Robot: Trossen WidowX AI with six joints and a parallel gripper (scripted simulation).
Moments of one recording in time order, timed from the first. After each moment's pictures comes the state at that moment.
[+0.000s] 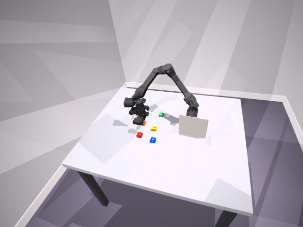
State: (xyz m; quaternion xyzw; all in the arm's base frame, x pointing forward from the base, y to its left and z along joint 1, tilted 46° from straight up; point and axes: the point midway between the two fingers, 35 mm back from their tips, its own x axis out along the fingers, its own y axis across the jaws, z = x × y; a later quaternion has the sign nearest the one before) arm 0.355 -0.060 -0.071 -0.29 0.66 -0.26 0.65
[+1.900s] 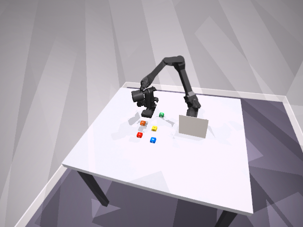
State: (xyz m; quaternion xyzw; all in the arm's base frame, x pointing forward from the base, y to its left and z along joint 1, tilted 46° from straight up) arm 0.264 0.045 -0.017 -0.29 0.66 -0.26 0.65
